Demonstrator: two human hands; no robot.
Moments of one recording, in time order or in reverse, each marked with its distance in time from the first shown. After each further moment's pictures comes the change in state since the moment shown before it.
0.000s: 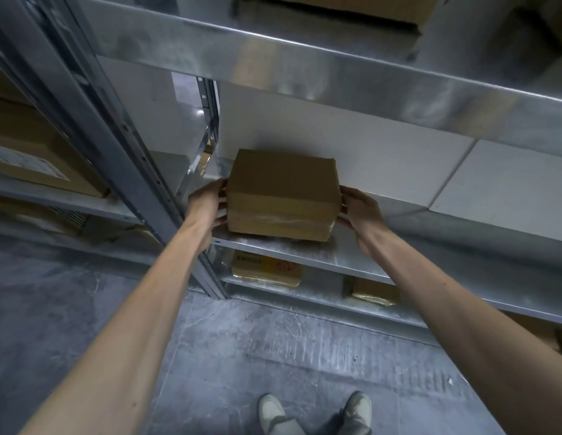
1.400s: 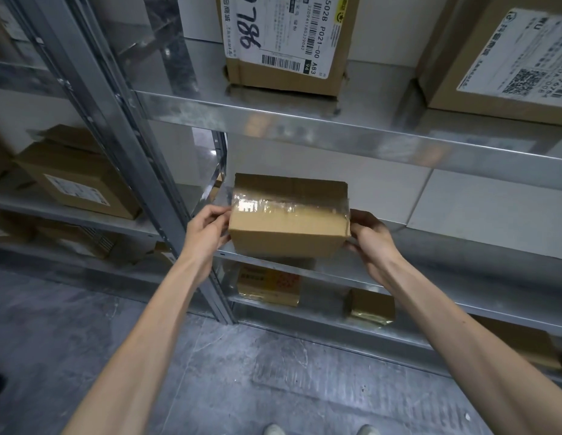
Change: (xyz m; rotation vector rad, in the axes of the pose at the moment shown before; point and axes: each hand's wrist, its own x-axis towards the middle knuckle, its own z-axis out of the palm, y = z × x) left_hand -0.108 0.015 -0.011 -0.063 0.006 0.189; right_hand -0.068 -0.005 -0.065 0.123 -0.056 -0.113
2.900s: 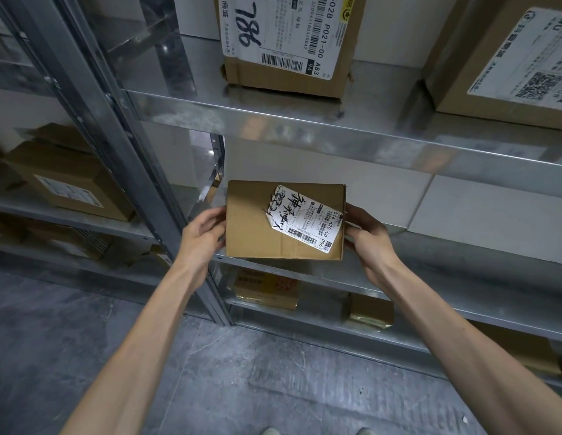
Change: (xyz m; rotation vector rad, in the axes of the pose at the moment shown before) left_hand 0.009 -0.005 -0.002 0.026 -0.026 0.022; right_hand 0.006 -0.004 0.009 -0.039 -0.038 -0.103
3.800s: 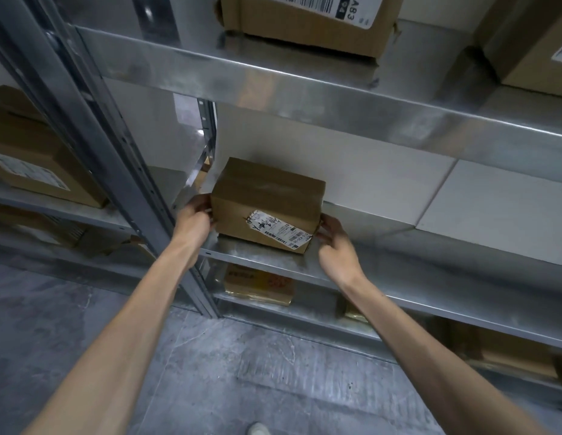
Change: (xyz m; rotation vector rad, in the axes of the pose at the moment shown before) left_hand 0.080 -0.039 0.004 0.134 0.088 -0.121; right_hand 0.016 0.053 0.045 -0.470 -0.073 -0.082
